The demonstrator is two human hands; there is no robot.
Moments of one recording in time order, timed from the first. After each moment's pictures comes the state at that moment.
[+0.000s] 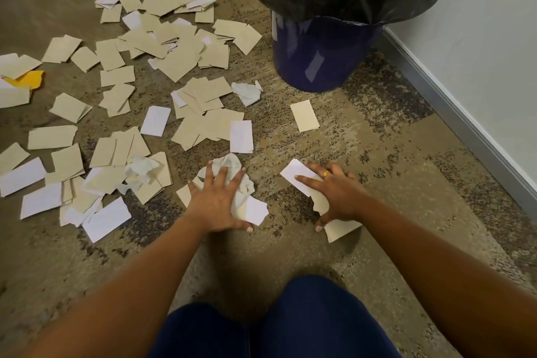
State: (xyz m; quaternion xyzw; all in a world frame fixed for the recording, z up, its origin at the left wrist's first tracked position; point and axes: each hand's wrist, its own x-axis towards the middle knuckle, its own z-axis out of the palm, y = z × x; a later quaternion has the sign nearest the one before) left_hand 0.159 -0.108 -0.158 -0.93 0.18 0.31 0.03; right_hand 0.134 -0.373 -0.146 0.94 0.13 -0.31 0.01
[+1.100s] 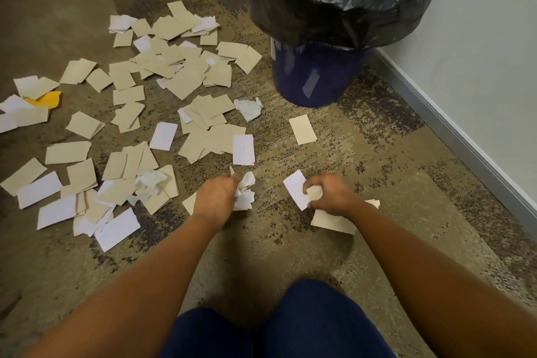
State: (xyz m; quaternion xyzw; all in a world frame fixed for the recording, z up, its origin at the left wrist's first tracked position) left_hand 0.169 -0.122 -0.121 -0.97 0.16 0.16 -0.03; right_hand 0.141 -0.355 -0.122 0.94 -0.06 -0.24 -0.25
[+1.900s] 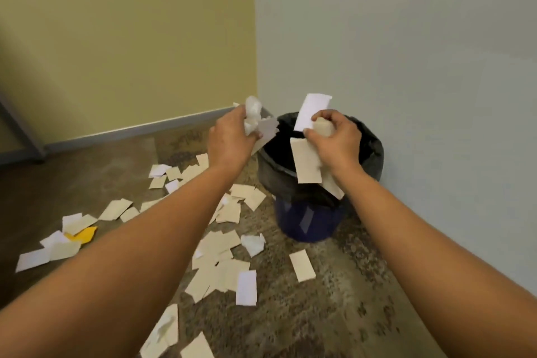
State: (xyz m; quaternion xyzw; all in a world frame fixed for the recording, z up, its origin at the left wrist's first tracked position) left_hand 0.312 -0.189 0.164 -0.91 0.07 -0.23 -0.34; right_hand 0.294 -0.352 0.149 0.79 -0.07 0.30 -0.52
